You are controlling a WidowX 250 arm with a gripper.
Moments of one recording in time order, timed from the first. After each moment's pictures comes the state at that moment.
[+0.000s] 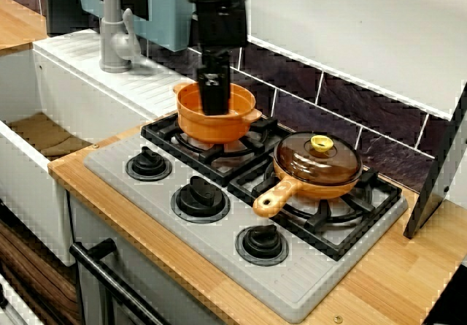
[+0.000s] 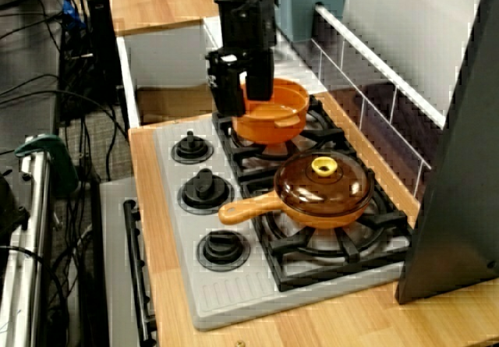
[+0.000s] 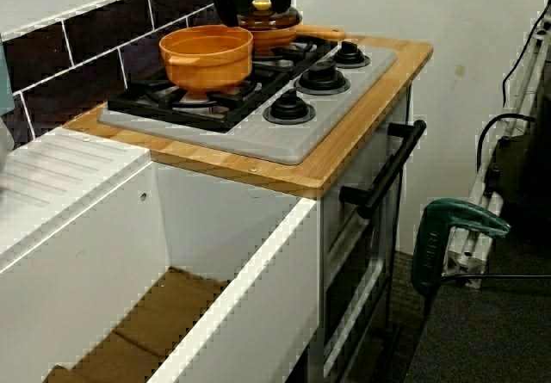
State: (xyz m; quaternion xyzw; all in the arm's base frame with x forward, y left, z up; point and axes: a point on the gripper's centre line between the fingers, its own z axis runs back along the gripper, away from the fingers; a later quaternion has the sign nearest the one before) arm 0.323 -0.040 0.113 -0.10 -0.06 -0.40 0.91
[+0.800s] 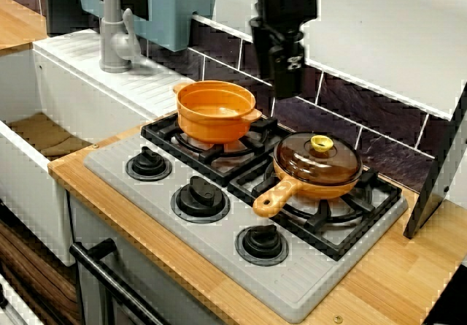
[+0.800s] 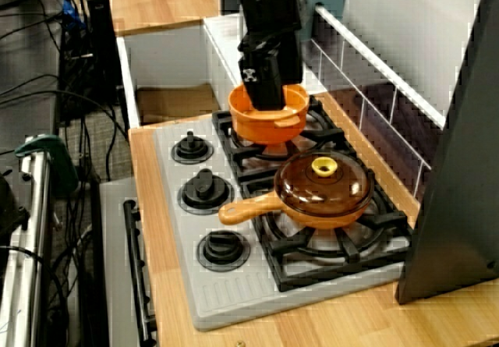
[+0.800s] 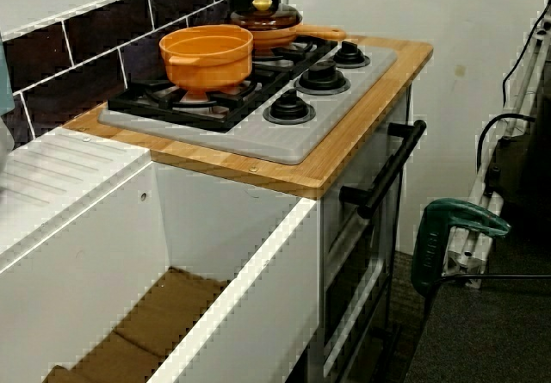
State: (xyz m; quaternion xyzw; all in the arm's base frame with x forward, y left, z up) arm 0.339 -0.100 0.156 -0.05 -0.12 -0.31 0.94
